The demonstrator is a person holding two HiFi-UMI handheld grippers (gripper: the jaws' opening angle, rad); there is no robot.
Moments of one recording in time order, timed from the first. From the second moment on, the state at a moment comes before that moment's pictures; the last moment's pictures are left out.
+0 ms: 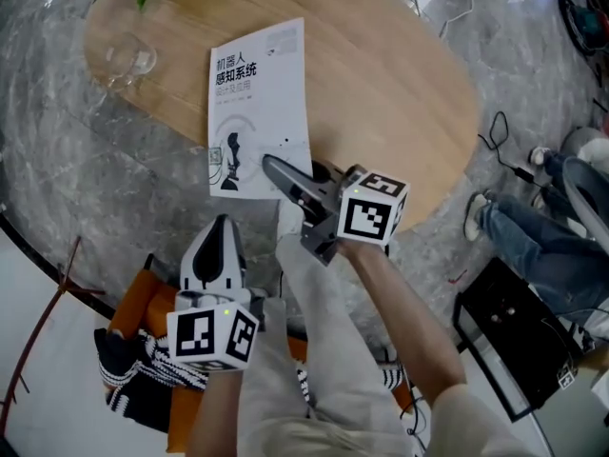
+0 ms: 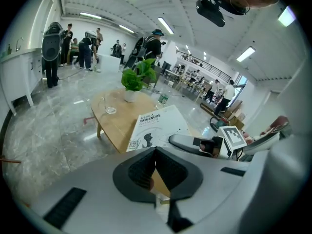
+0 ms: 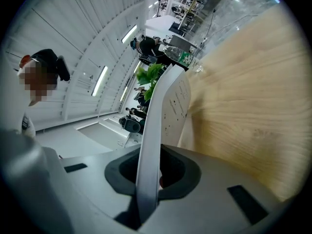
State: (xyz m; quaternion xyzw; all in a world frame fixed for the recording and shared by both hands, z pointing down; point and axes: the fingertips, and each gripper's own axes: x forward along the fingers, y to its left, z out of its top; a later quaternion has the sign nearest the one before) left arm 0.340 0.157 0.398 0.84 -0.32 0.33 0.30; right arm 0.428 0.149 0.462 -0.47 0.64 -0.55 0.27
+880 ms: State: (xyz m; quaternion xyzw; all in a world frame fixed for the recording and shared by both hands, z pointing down) left arm 0.432 0.192 0.428 0.85 -0.25 0.36 0.28; right arm 0.531 0.217 0.533 -0.56 0.53 -0.57 0.28
